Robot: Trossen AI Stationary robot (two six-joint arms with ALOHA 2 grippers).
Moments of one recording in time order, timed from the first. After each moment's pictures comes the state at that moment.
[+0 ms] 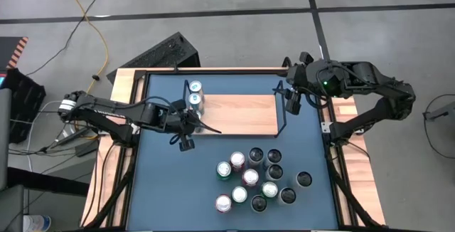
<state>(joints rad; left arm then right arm) -0.11 1.31 1.13 -0.84 -0.36 -0.24 0.01 1.26 1.76 -1.12 0.44 -0.03</state>
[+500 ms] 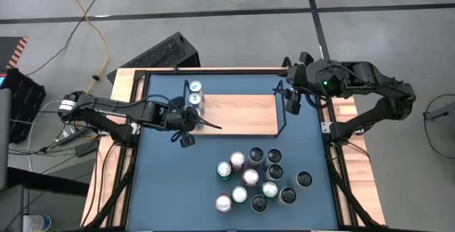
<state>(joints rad) -0.09 1.31 1.12 -0.85 -0.41 -0.25 0.01 1.26 1.76 -1.12 0.44 -0.03</state>
